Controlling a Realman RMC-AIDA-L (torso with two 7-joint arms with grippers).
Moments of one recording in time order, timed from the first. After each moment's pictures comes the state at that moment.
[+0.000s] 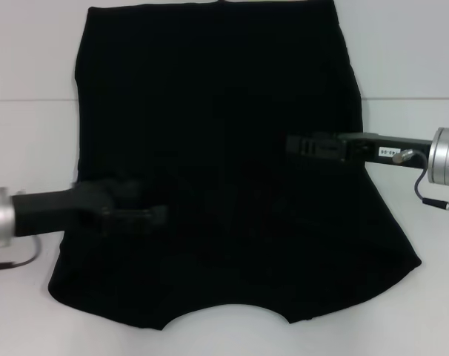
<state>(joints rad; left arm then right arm) -0.49 -2.11 0.54 0.87 2.16 1.59 -1.70 0.69 2.05 -0.84 -0.56 -1.85 -1.21 1.86</state>
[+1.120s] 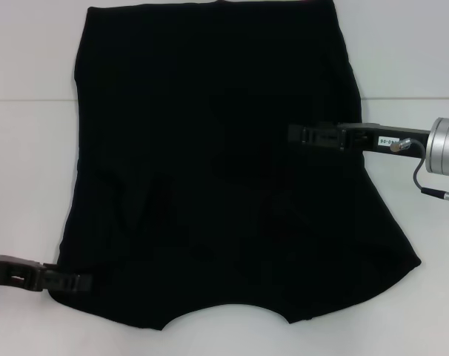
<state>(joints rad) -0.52 -2.07 0.42 0.91 2.62 1.62 -1.98 0.71 2.04 -0.84 -0.55 -1.84 -1.16 1.87</state>
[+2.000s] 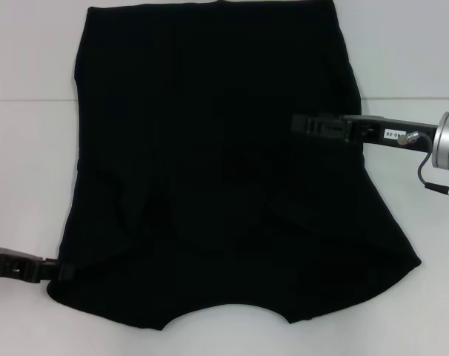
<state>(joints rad) -0.53 -2.07 0.46 0.90 2.63 1.52 -2.00 0.70 2.03 -0.84 -0.56 -1.80 -1.18 1.86</state>
